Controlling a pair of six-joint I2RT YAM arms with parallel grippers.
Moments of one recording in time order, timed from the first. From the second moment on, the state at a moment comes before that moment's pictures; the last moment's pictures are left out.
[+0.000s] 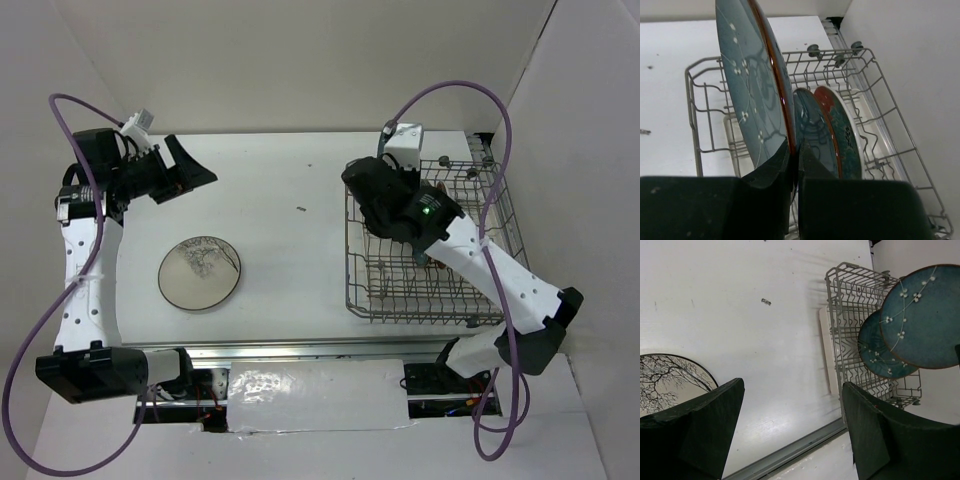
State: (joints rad) left arm 0.18 1.26 1.52 -0.84 0.66 -0.38; right arm 0.85 1.38 1.63 -0.96 1.18 0.46
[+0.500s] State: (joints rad) left arm 0.18 1.23 1.47 -0.82 0.64 -0.40; right arm 0.87 1.39 1.58 -1.18 1.19 0.67
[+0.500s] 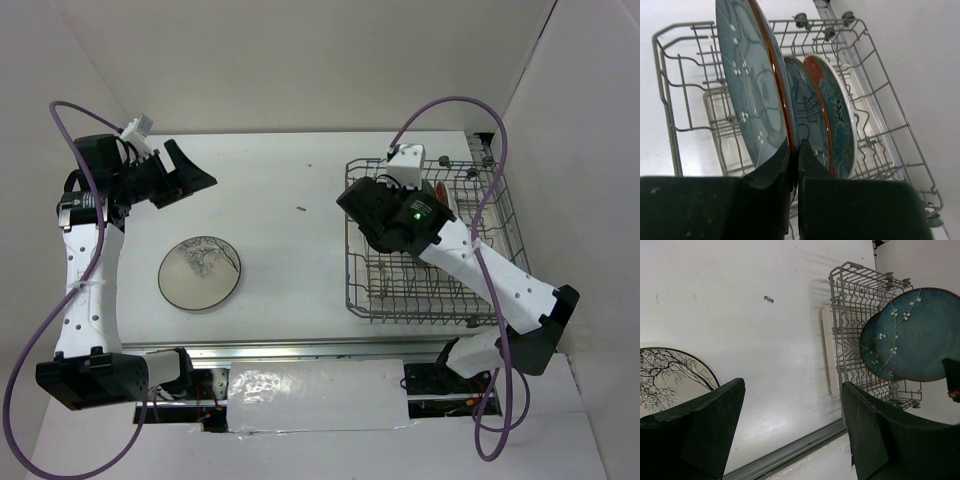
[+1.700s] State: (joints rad) left arm 0.18 1.24 1.45 -0.79 0.69 -0.40; right arm 0.85 1.43 1.44 -1.35 1.17 0.93
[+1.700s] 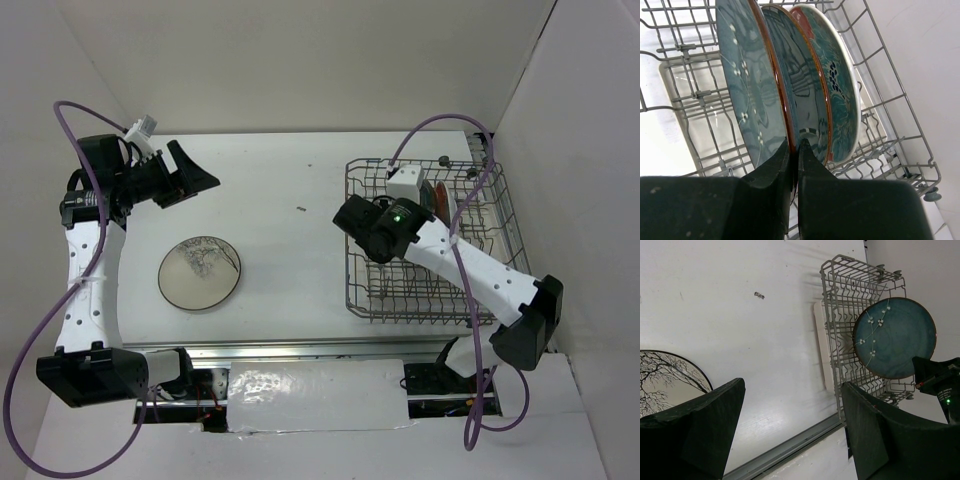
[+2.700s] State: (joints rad) left arm 0.18 1.25 1.43 -0.80 0.67 -0.39; right arm 0.84 1.39 1.30 -1.17 1.16 0.78
